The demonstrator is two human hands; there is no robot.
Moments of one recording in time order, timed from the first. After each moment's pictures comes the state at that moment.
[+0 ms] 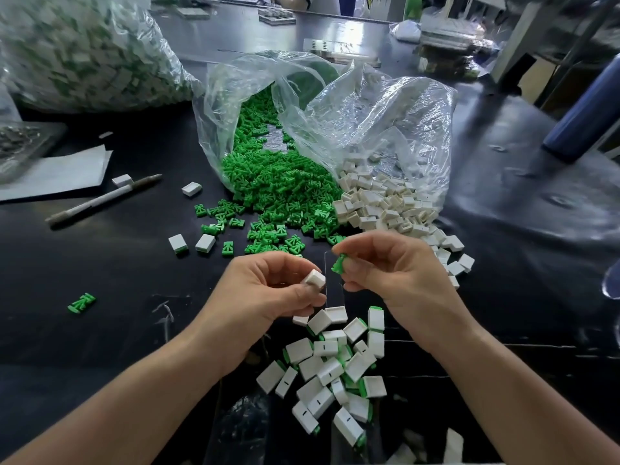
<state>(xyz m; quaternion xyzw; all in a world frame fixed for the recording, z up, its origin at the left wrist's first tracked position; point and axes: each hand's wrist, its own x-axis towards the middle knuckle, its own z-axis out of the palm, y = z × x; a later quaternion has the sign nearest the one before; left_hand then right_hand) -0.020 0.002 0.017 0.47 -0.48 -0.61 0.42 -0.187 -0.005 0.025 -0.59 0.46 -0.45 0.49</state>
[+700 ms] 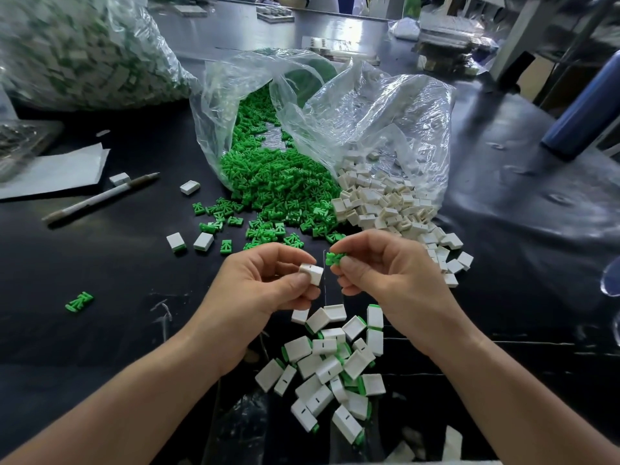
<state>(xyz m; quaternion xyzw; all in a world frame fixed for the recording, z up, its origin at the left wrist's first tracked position) -0.021 0.000 0.015 0.46 -0.47 -0.60 0.45 -0.184 -0.001 0.025 -0.60 0.48 -0.43 0.48</state>
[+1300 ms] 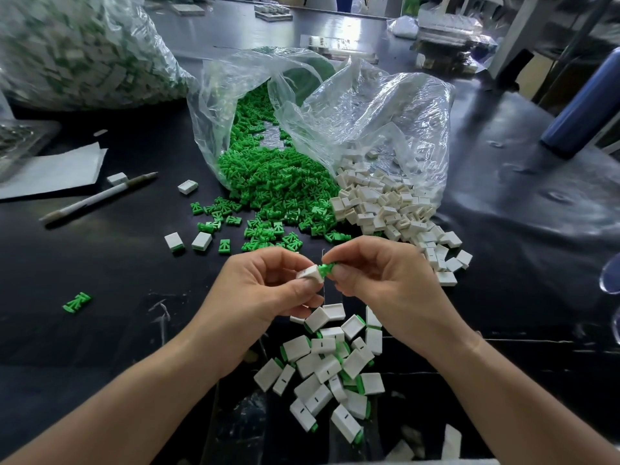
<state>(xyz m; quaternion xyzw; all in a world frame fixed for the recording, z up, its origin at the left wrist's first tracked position) -0.022 0.003 0.017 0.46 -0.49 -0.60 0.43 -0.182 0.001 0.022 -0.66 0.50 -0.40 0.39</state>
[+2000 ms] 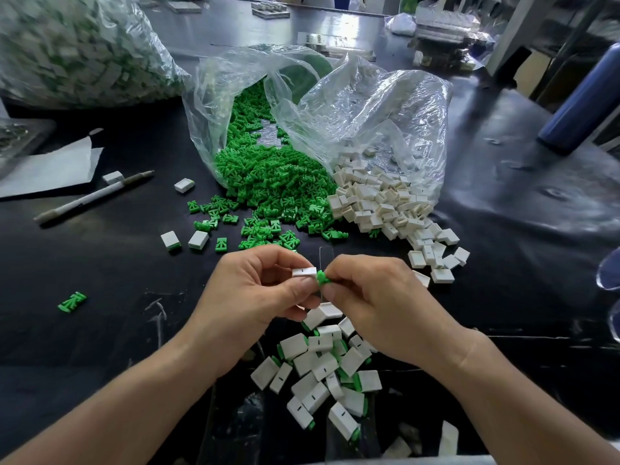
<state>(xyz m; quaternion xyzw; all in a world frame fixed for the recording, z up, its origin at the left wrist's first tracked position) -0.023 0.006 0.019 0.46 -0.52 -0.57 0.44 -0.182 0.005 0.024 -0.81 0.49 -0.24 0.22</state>
